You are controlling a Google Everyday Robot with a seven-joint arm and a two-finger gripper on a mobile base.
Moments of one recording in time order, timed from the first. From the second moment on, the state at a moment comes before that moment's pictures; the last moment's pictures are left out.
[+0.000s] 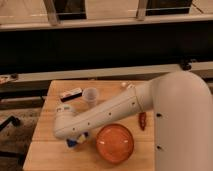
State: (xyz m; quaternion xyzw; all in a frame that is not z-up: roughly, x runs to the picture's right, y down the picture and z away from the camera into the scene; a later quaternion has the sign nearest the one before) arm -0.149 0.276 0.735 -0.24 -0.11 -0.37 0.89
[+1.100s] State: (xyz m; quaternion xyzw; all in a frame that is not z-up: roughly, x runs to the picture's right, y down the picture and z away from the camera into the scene) arm -0.054 0.254 0.705 -0.25 -0.06 -0.33 0.91
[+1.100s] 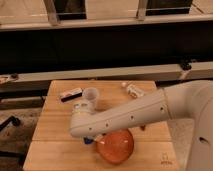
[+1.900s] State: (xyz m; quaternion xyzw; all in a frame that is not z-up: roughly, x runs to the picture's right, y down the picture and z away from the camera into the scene) arm 0.007 0.260 0.694 -0.27 -0.07 -0.30 0.91
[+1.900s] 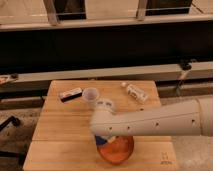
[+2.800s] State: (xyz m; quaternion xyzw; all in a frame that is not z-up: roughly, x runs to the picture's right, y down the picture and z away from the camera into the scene) arm 0.026 0.274 0.695 -0.29 -0.08 -0.29 0.91
